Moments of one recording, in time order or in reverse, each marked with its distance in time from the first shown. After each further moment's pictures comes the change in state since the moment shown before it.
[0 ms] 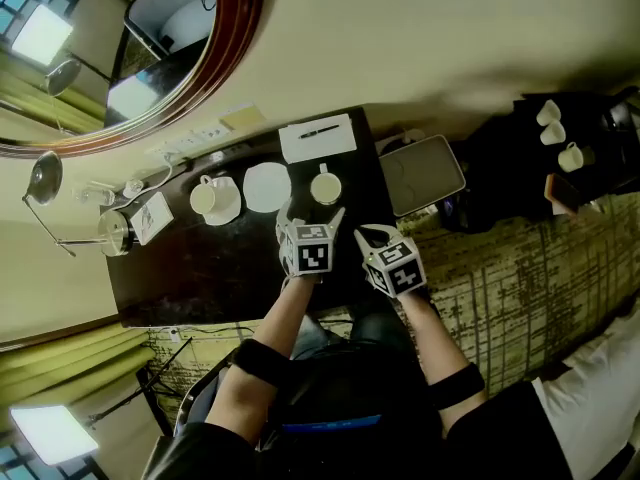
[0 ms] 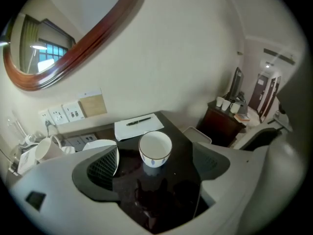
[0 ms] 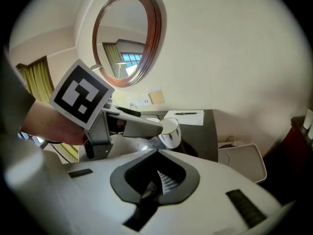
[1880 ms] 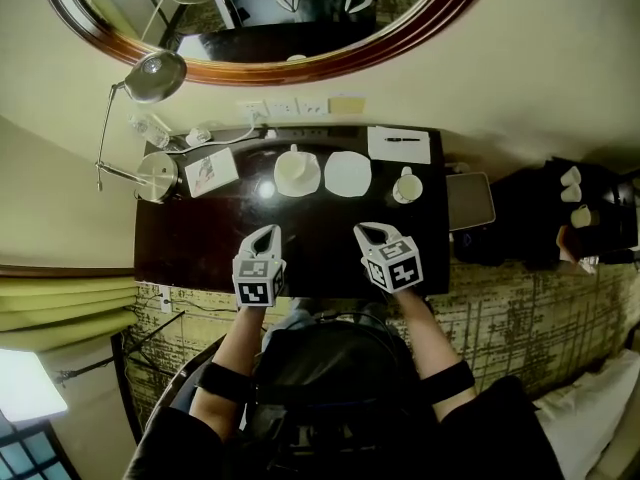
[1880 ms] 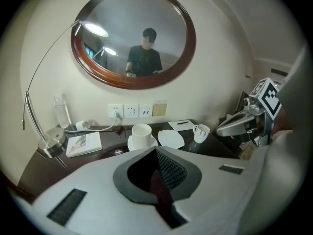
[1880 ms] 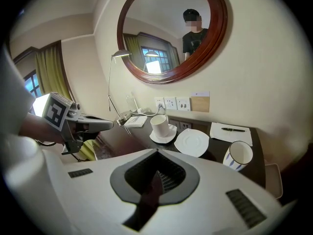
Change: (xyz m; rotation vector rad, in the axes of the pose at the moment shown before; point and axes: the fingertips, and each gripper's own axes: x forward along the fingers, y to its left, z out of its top) left arm -0.224 0.250 -0.114 -0.154 -0.168 0.092; right arm 0.076 0.209 0.068 -0.144 0.015 0.081
